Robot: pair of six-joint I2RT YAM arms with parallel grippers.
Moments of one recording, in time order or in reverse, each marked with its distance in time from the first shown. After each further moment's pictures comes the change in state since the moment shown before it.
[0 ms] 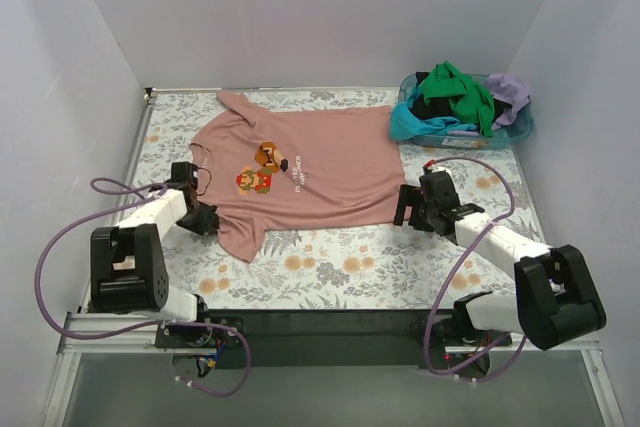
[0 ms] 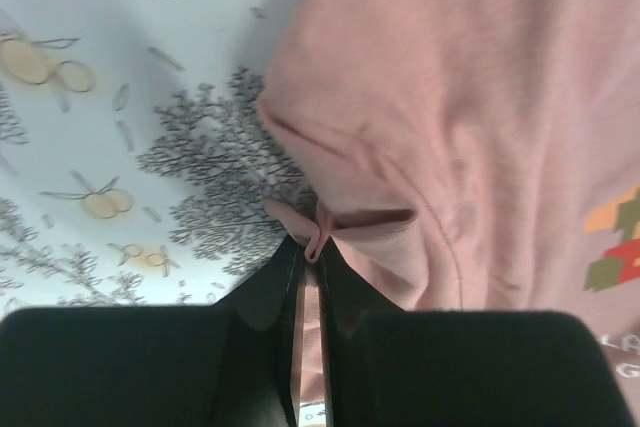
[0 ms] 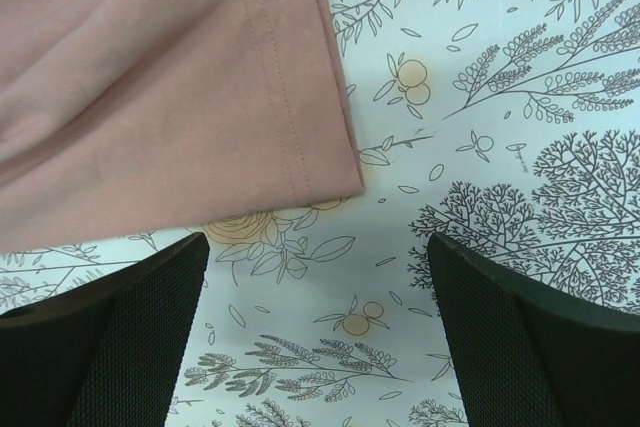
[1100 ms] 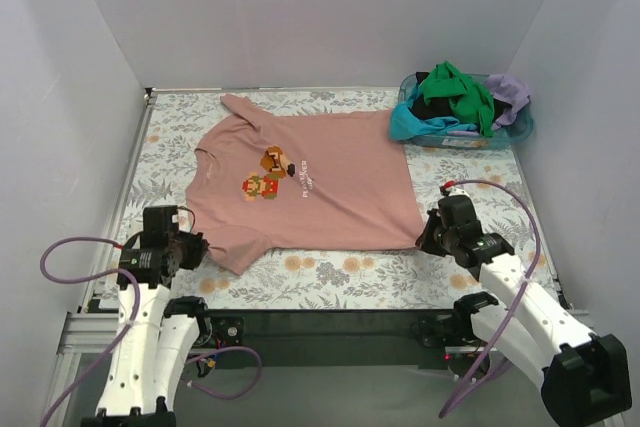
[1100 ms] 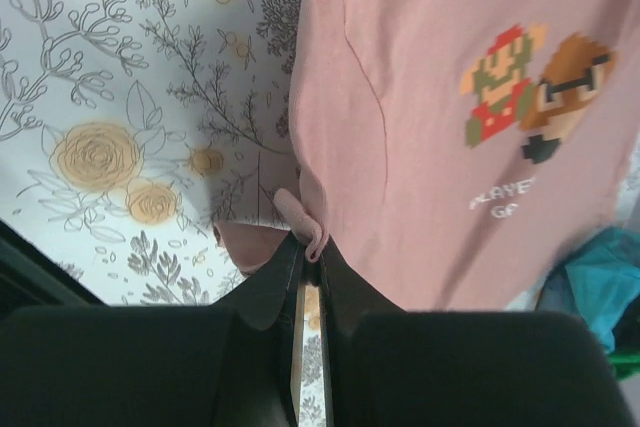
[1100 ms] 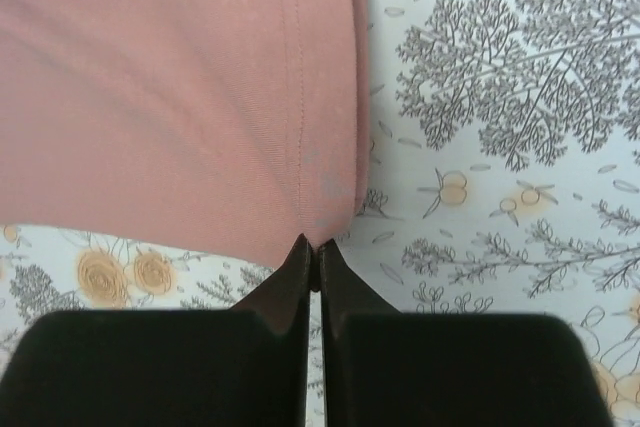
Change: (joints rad) left arm -0.032 -0.838 -0.086 -0.414 -0.002 -0.156; right arm 0.005 -0.404 -0.118 -0.255 -0.057 0.076
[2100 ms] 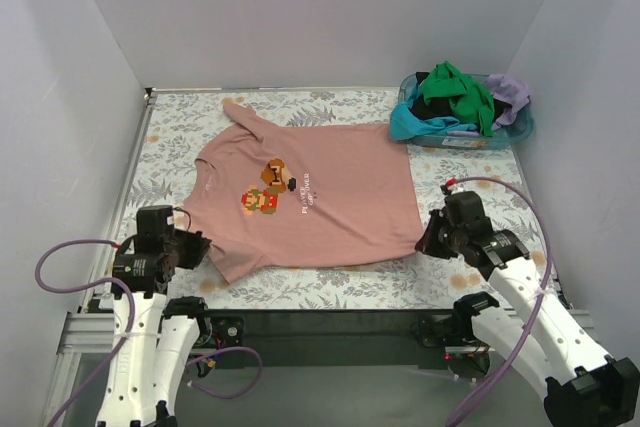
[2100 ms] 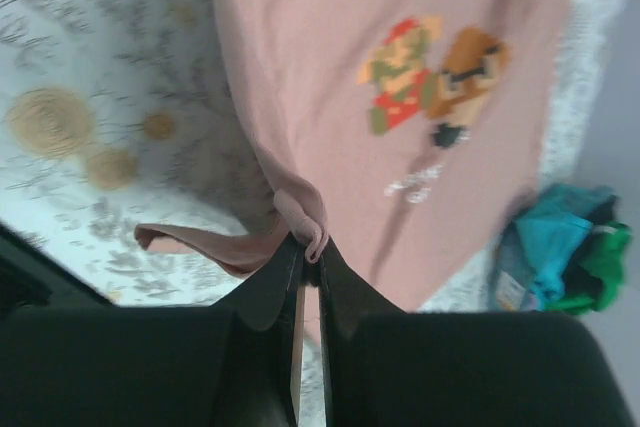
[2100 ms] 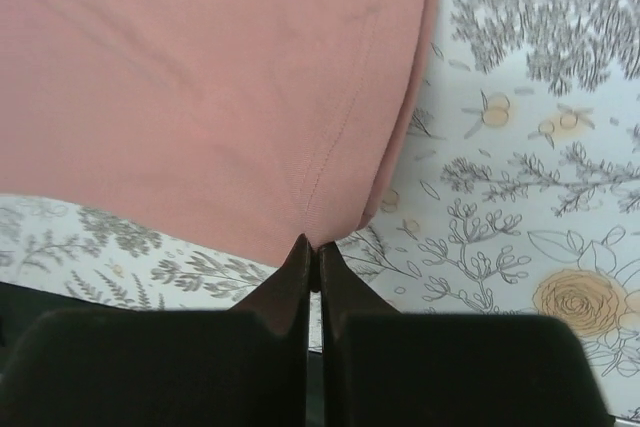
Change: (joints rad) left arm -0.001 -0.071 0.053 -0.068 0.068 -0.012; right arm 0.015 -0.116 0.105 -0.285 -0.118 0.009
